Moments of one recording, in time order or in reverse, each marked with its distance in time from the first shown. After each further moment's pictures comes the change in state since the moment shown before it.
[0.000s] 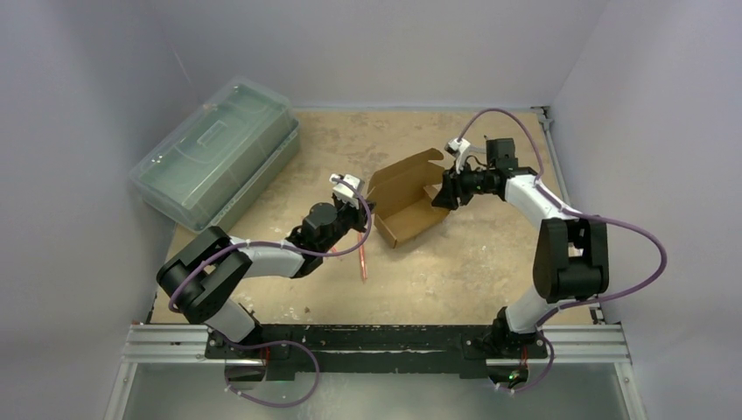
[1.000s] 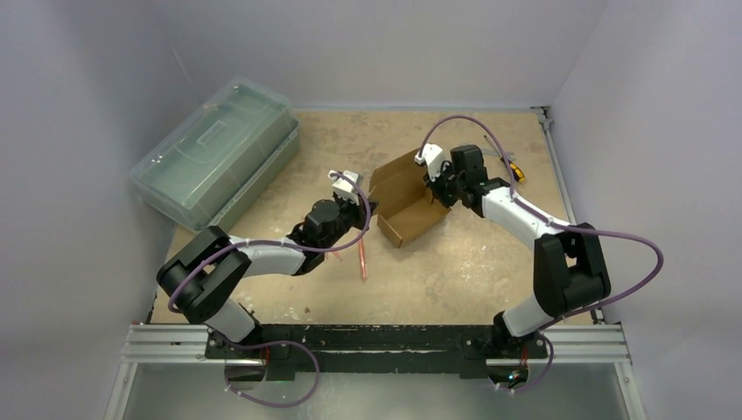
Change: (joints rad) left arm 0.000 0.000 0.042 -0.064 0.002 -0.107; right arm 0.244 -0.072 -0.077 0.172 0.626 -0.048
